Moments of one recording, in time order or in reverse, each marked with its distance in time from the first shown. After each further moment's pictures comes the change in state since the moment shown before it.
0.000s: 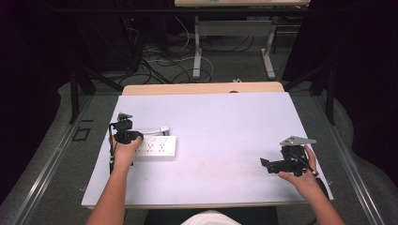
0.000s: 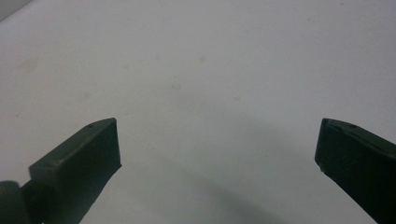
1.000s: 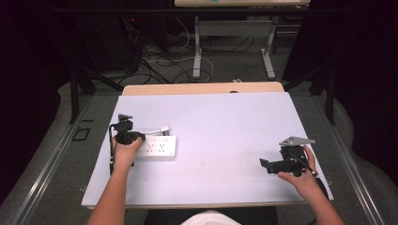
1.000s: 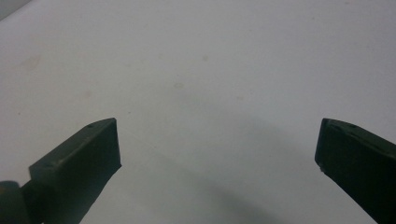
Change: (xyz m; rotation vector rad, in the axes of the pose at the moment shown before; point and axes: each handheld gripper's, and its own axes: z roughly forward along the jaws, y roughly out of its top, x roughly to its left) left arm 0.001 -0.003 0.005 -0.006 -0.055 -0.010; right arm 0.002 0.000 0.001 0.003 0.009 -0.005
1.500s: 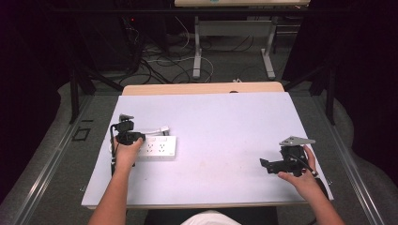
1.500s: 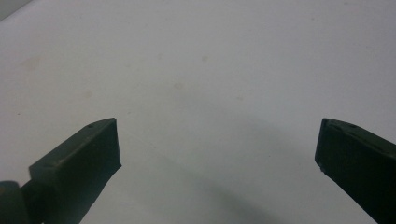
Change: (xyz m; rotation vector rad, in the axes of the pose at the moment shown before) left arm -0.003 -0.001 0.000 -0.009 0.020 0.012; right arm -0.001 0.000 0.000 -0.003 0.001 -0.002
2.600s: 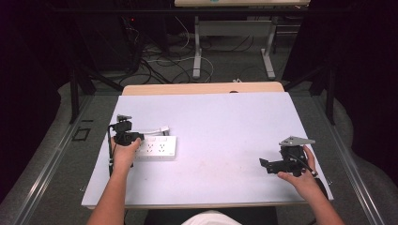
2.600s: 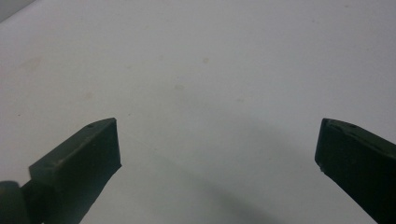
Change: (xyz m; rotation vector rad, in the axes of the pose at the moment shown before) left arm 0.002 -0.002 -0.009 -0.022 -0.018 0.003; right arm 0.001 0.000 0.000 -0.004 0.000 -0.005
